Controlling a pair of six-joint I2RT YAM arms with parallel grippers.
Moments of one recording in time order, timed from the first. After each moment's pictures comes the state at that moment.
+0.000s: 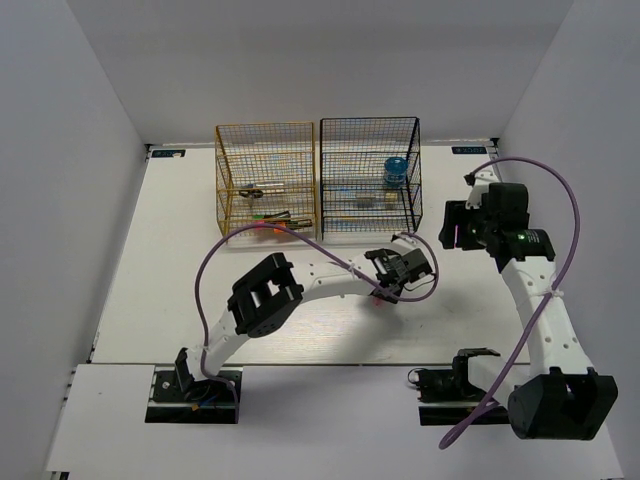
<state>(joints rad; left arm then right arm) -1.19 2.26 1.79 -0.70 -0.44 -0.65 0.04 1.06 1.02 -0.73 -0.16 -0.04</state>
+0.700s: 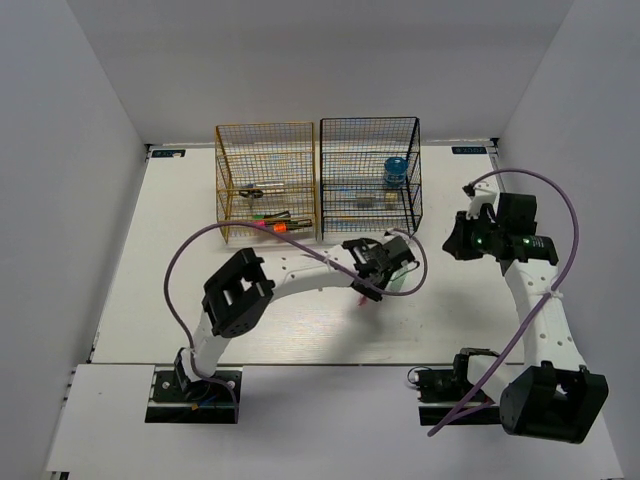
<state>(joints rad) -1.15 2.09 1.63 -0.72 -0.30 -0.55 -0.07 1.06 0.95 -0.72 -0.41 -0.10</state>
